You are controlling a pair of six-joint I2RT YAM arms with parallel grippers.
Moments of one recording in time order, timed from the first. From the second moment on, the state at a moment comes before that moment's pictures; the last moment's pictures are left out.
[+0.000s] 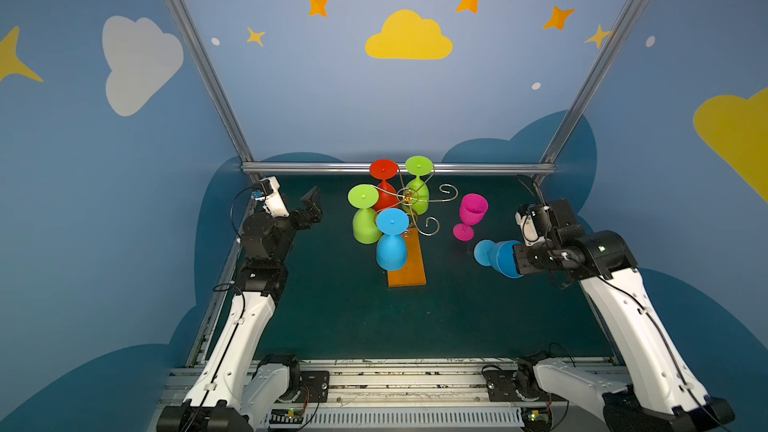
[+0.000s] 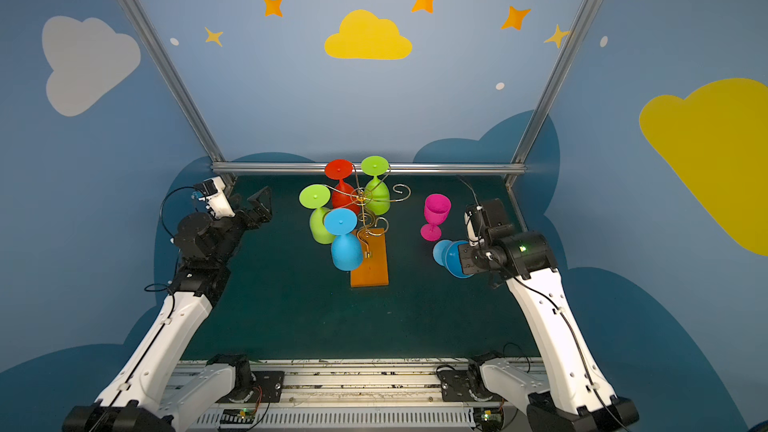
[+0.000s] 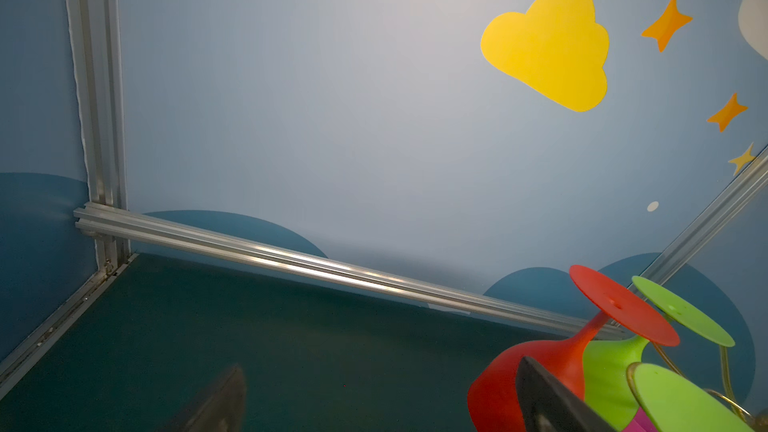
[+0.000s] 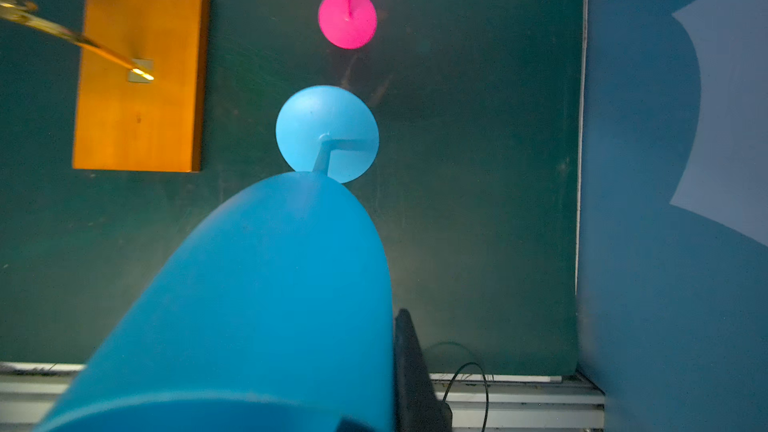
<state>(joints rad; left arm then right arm) -0.02 0.97 0.79 0.18 0.11 -0.38 0.29 1.14 1.41 -1.37 0.20 0.09</state>
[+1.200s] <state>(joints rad) -0.02 0.93 0.78 0.18 0.10 -0.36 0.02 2.10 2.14 -1.45 0.13 0.05</state>
